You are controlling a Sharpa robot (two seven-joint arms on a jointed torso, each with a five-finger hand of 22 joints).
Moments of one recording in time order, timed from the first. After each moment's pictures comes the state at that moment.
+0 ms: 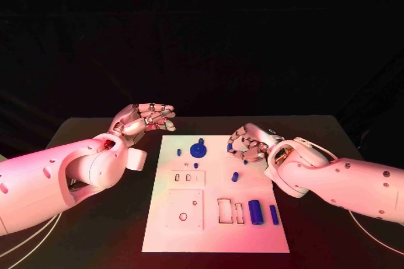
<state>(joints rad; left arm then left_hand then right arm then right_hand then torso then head) 1.19 -0.94 -0.01 1.61 -0.06 -0.31 0.44 1.34 -0.17 0.56 0.05 0.10 0.91 0.22 0.24 0.17 1.13 0.15 0.10 0.07 1.12 0.08 0.41 0.45 0.17 0.98 0.17 0.52 0.29 1.19 -0.81 -0.12 1.59 -1.33 -0.53 -0.23 1.42 -0.19 0.40 0.25 0.28 1.04 0.11 0.17 0.42 1.46 0.04 1.55 1.31 1.46 -0.04 1.57 1.31 0.01 1.46 0.07 1.57 1.31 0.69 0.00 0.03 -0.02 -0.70</state>
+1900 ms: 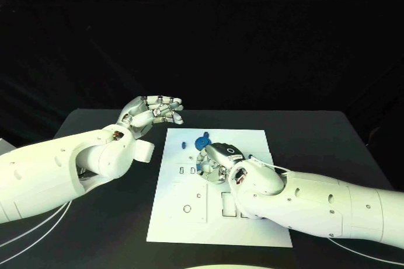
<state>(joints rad) 1.19 -0.92 -0.01 1.61 -0.06 -0.30 0.44 1.34 -0.17 0.56 0.05 0.10 0.91 0.22 0.24 0.17 1.13 0.15 0.10 0.07 1.11 0.08 0.41 0.45 0.17 0.98 0.17 0.53 0.29 1.08 -0.55 -0.13 1.56 -1.61 -0.49 -0.46 1.42 -0.20 0.41 0.24 0.27 1.03 0.12 0.17 0.42 1.46 0.04 1.55 1.31 1.46 -0.04 1.57 1.31 0.01 1.46 0.07 1.57 1.31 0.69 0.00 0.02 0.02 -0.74</state>
